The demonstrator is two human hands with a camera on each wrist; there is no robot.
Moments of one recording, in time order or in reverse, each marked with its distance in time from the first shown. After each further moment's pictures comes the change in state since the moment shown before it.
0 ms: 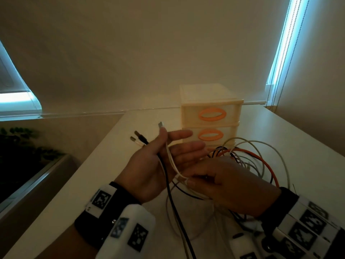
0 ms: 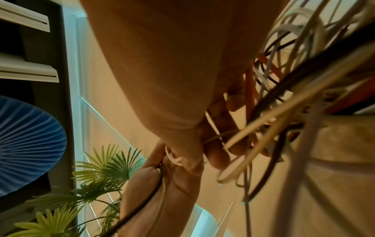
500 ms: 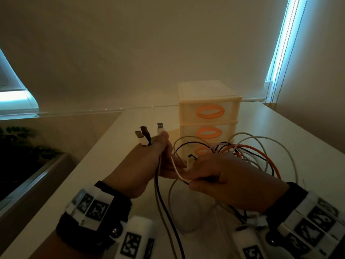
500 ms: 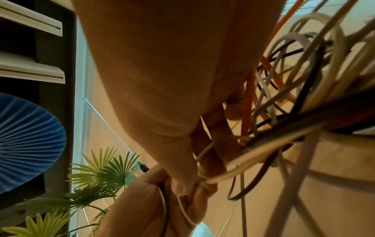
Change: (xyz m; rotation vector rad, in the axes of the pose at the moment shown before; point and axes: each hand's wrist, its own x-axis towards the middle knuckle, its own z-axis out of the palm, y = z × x) left_hand -0.003 0.006 -0.006 0.546 0.202 -0.009; right_hand -0.004 0.008 -0.011 -0.116 -0.073 -0.041
